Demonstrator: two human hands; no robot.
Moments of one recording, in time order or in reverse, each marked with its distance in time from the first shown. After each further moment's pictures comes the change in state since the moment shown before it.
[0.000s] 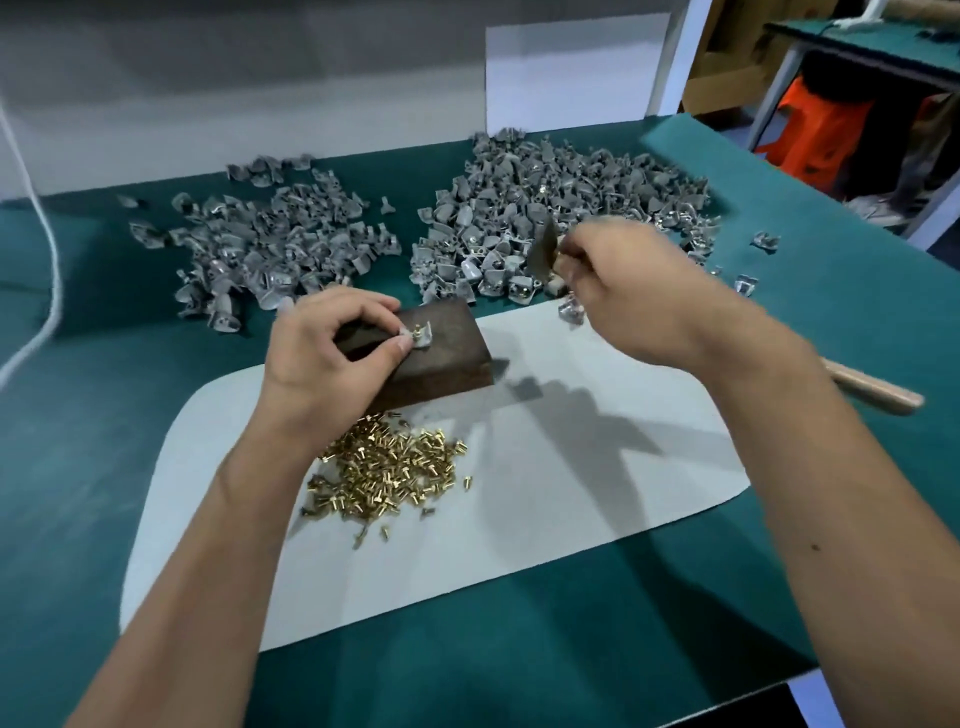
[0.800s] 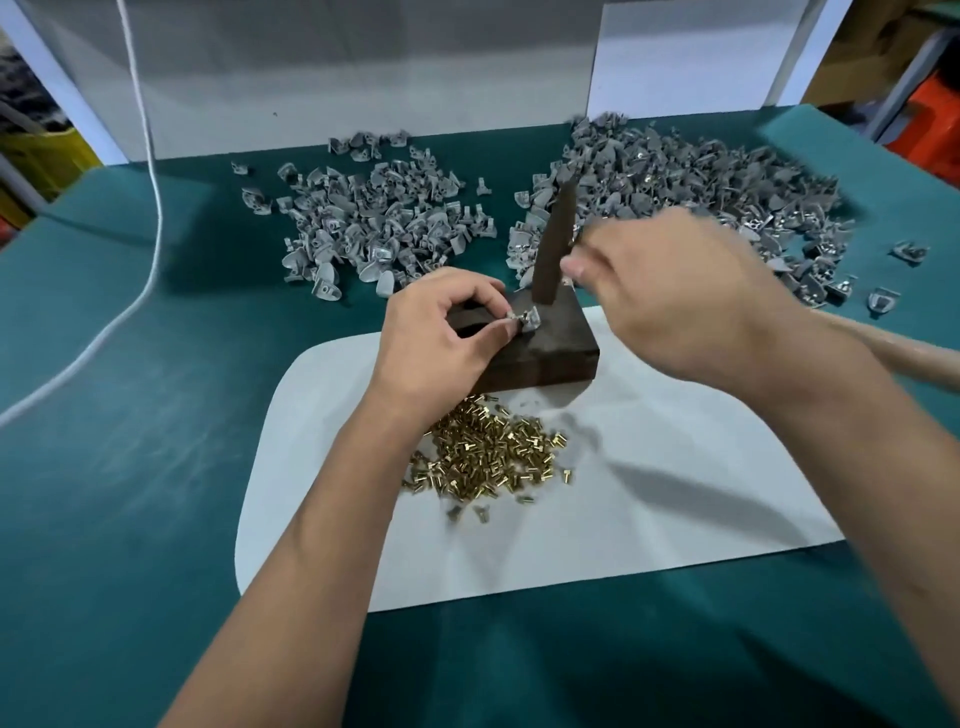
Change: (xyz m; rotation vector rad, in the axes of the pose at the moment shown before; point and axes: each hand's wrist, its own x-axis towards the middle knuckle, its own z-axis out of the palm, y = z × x) left_hand 0.000 0.001 0.003 -0.134 0.008 -0.150; right_hand 0.011 -0.062 0.020 -0.176 0.121 -0.158
